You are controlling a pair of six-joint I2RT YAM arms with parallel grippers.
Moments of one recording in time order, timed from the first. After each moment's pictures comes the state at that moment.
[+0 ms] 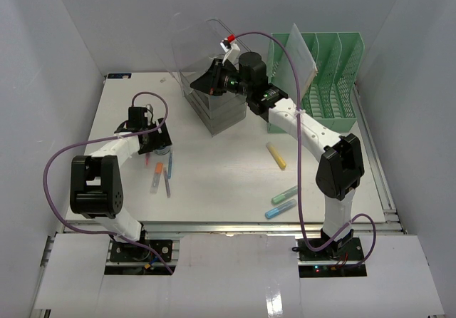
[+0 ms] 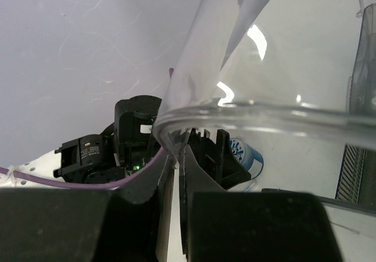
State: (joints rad) left arm -0.02 1.62 0.96 -0.27 0.07 -0.29; right arm 0.69 1.92 1.80 0.06 -0.45 0.67
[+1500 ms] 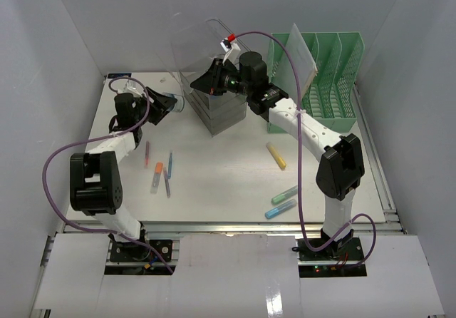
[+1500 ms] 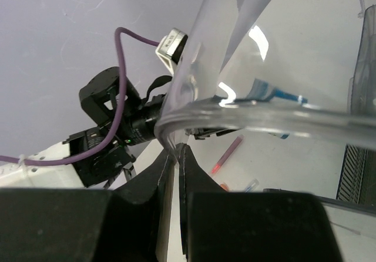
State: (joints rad) left arm 0.04 1.67 0.99 0.38 0.47 -0.91; right arm 0.69 1.92 1.80 0.06 -0.45 0.68
